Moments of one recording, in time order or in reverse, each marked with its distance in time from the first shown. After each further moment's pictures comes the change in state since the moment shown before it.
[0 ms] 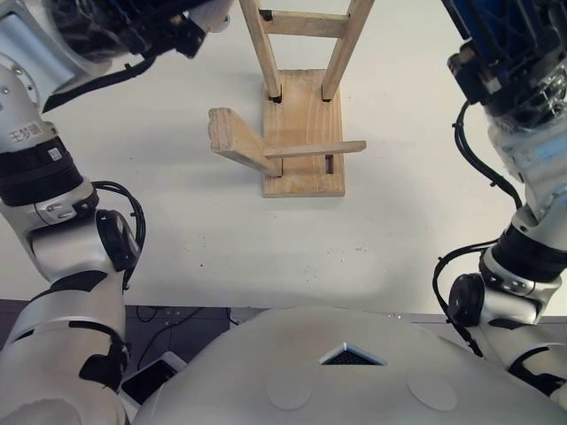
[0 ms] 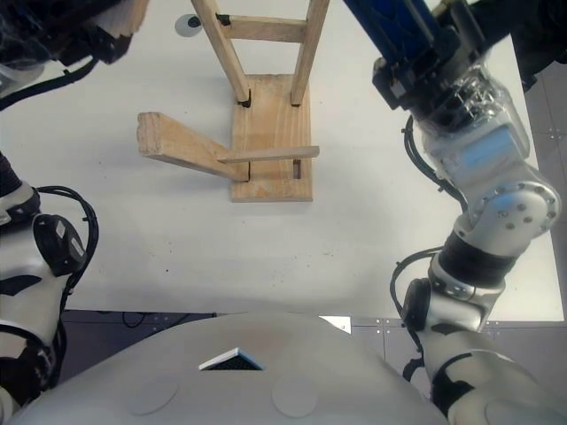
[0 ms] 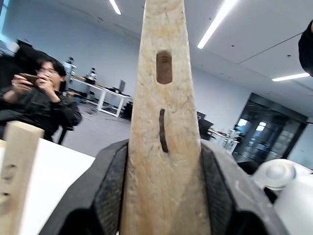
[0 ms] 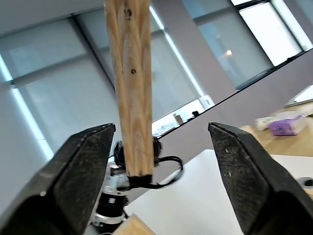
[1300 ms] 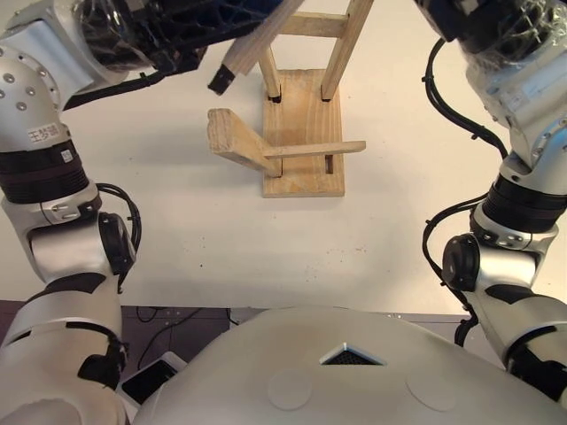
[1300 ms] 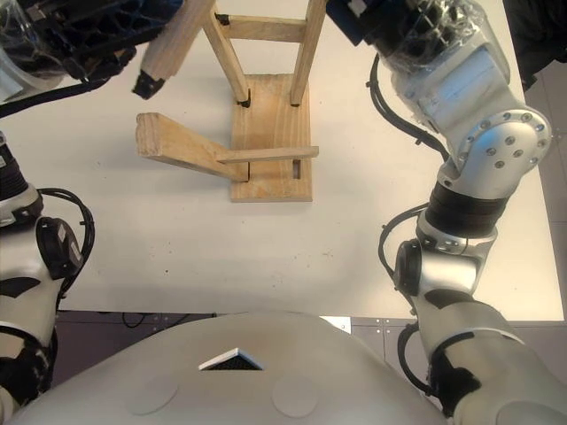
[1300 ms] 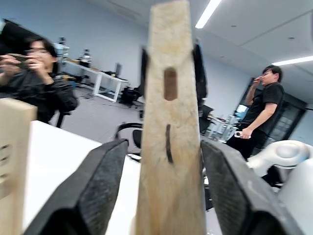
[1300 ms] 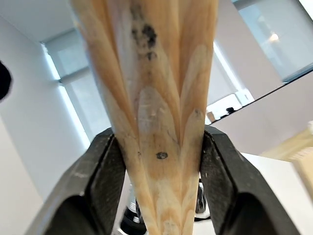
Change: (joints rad) left arm -0.002 0.054 -0.088 0.037 0.083 -0.067 -0.060; right arm -0.196 0.032 0.080 0.138 -0.019 -0.012 0.006
